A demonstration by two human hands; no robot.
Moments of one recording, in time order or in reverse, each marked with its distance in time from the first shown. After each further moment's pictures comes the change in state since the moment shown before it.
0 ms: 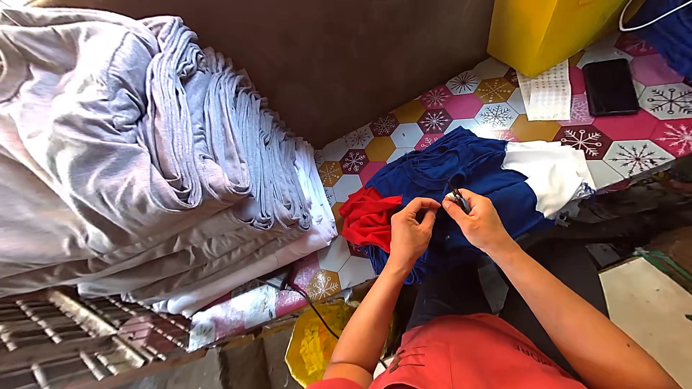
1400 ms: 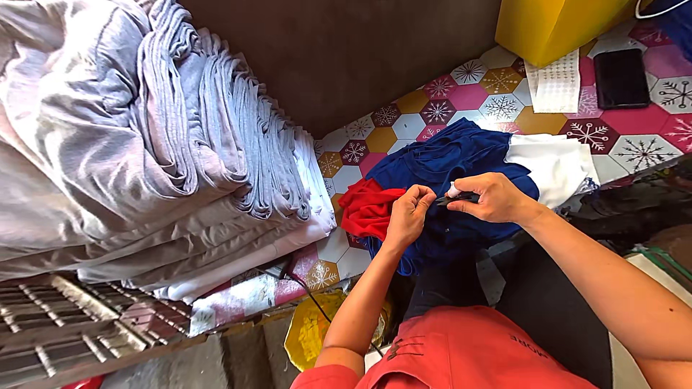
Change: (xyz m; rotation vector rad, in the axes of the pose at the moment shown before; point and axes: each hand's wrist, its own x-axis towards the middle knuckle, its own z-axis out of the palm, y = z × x) left_hand 0.012 -0.007 -0.009 -0.007 -0.146 -0.101; right_hand 0.045 0.017 -0.053 -0.534 -0.372 -0.626
